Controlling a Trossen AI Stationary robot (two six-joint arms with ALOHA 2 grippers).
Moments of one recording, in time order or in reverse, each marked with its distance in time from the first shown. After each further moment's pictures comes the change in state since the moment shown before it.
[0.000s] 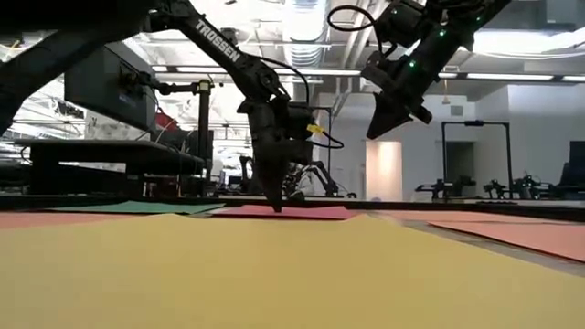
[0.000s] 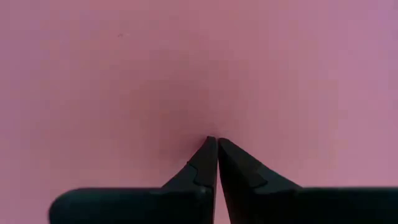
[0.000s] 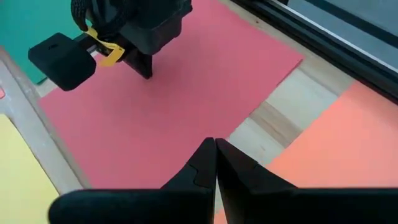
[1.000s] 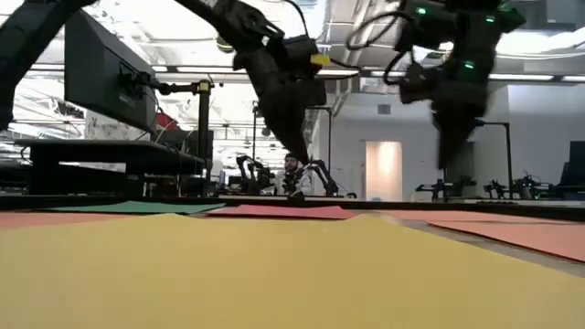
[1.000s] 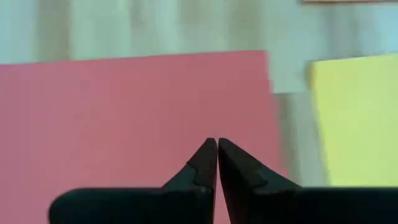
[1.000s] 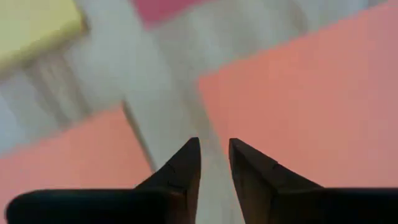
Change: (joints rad) left arm -0.190 -0.285 -0.212 0.280 0.008 -0.028; right arm 0.354 0.006 -0.103 -0.427 0.016 -0.002
